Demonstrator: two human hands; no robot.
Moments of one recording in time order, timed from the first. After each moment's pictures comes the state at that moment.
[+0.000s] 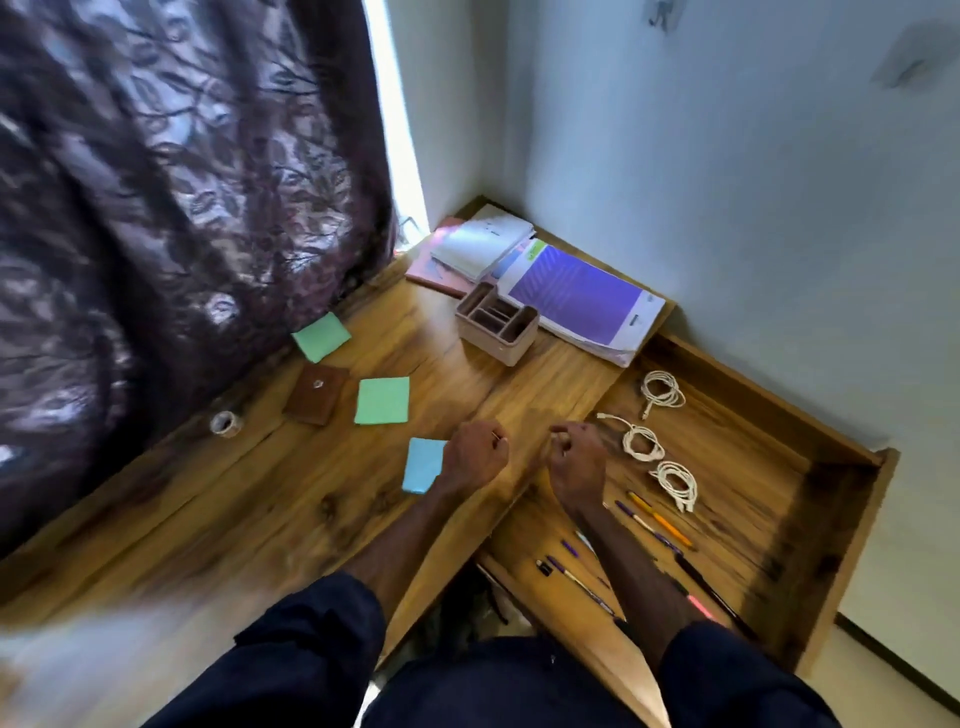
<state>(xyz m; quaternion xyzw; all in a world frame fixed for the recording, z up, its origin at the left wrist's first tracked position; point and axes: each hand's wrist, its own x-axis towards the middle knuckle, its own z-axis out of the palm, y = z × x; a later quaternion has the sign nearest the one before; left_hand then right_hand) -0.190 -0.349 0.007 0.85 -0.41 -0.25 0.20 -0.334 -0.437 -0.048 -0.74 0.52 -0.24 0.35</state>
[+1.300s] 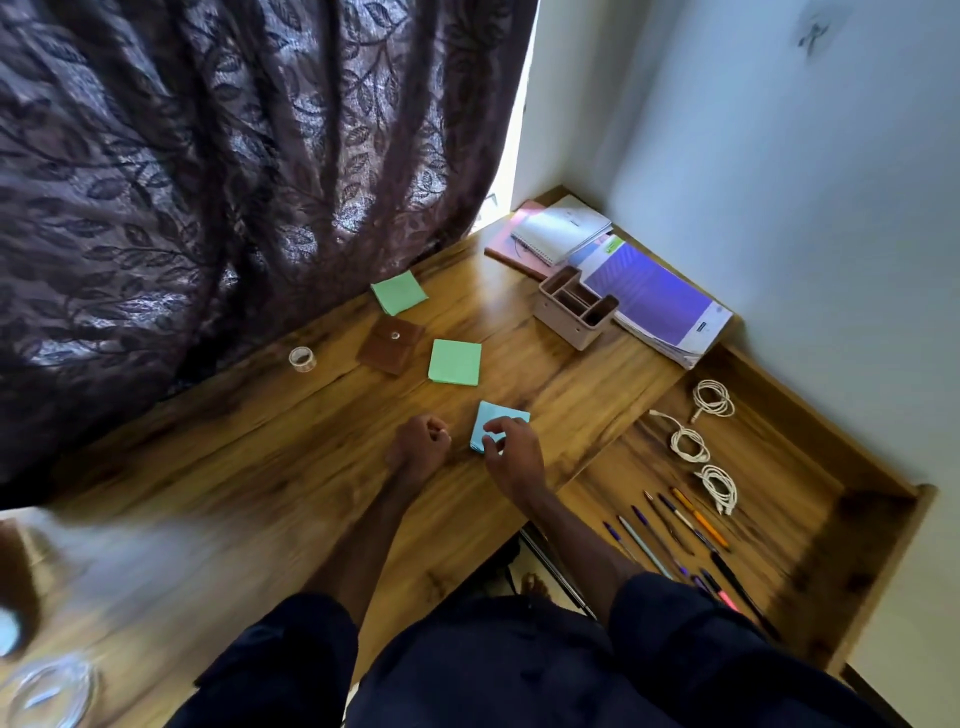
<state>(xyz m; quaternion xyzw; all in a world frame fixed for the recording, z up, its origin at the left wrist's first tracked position) -0.085 -0.182 -0.033 0.89 -0.22 -0.24 0.32 -0.212 -0.289 -0.047 -0.82 0.39 -0.14 0.39</state>
